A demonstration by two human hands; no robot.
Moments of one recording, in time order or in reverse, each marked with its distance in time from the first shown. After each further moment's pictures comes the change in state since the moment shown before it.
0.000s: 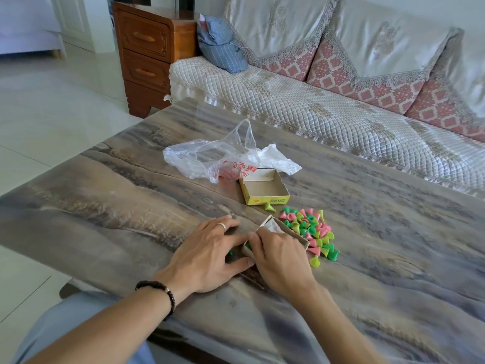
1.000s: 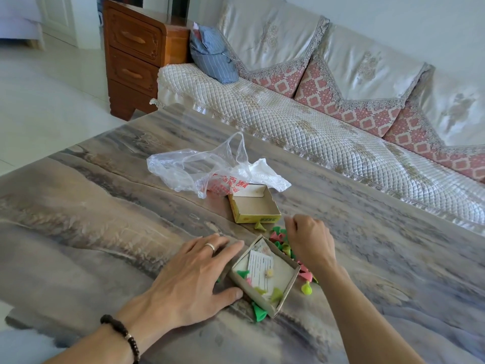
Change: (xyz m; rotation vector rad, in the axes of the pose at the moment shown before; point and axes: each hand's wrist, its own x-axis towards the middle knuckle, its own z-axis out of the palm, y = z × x) left_hand 0.004 -0.007 0.006 -0.053 0.039 0.048; right_hand 0.067 0.082 -0.018 -0.113 0.122 0.379
